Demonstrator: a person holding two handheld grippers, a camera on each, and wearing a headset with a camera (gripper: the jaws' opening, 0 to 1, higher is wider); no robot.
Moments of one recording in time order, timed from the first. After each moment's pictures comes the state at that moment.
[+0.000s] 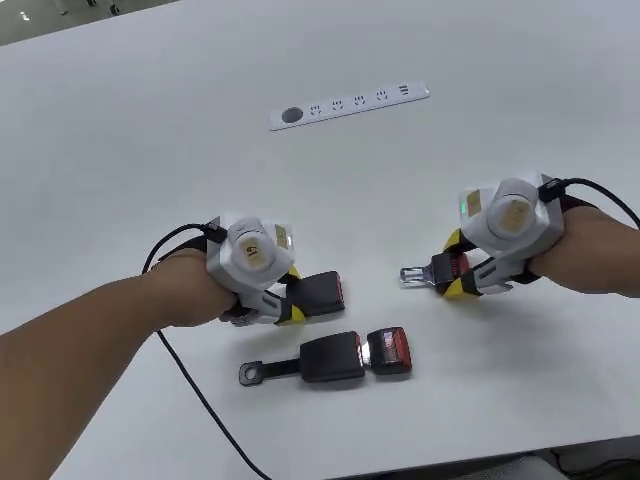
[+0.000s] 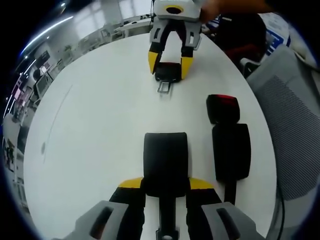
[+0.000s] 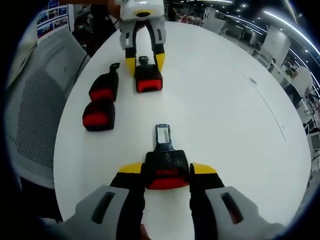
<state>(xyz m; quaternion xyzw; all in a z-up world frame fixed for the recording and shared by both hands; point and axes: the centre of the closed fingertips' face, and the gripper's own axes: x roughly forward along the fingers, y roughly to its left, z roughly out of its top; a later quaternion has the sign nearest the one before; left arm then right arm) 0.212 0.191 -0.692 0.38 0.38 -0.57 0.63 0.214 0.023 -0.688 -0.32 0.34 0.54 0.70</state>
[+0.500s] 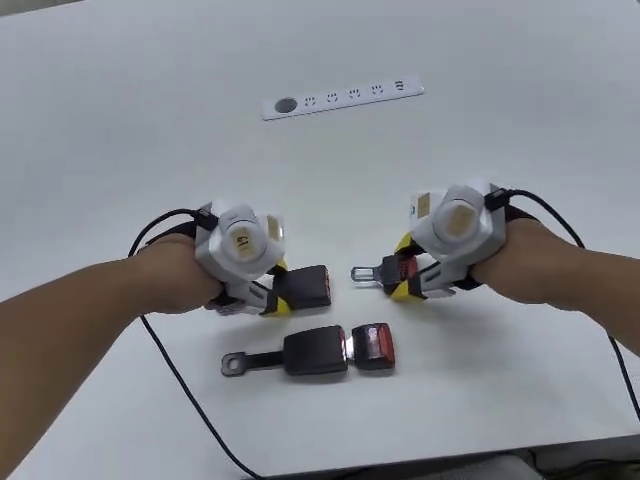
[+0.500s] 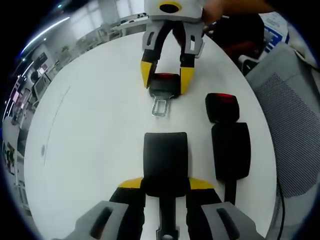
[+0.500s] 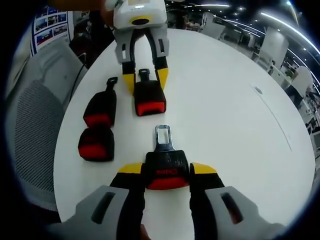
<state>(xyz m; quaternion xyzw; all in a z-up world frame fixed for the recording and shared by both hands) 0.211 0.190 -0.693 0.39 0.38 -0.57 0.62 0.219 0.066 -0.688 -0.29 0.32 0.55 0.71</state>
